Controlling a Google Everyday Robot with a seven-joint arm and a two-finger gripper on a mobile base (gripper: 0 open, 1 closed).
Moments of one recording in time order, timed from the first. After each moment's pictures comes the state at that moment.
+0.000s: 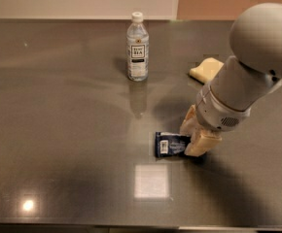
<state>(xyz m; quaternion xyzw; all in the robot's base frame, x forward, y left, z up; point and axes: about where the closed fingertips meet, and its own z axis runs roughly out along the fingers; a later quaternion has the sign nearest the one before) 0.422 -0.117 0.835 -0.72 0.68 0.09 0.13</state>
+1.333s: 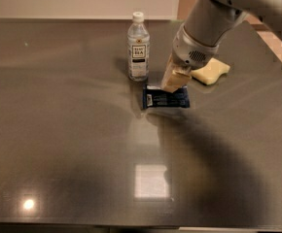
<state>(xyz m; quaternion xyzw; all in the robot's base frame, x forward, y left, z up) 0.546 -0.076 0.895 -0.68 0.72 0.08 0.16</state>
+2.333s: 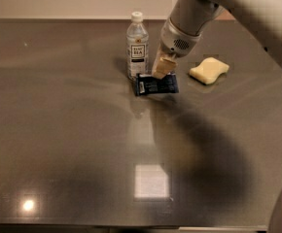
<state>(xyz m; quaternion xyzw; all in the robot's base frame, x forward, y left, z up) 0.610 -0.053 0.890 -0.67 0.72 0.08 0.18</state>
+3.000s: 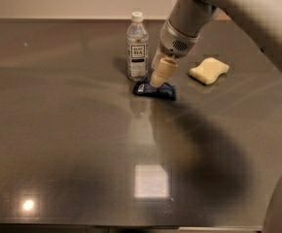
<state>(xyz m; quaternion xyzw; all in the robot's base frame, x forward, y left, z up) 0.617 -0.051 0.883 -0.67 0.71 0.08 0.18</state>
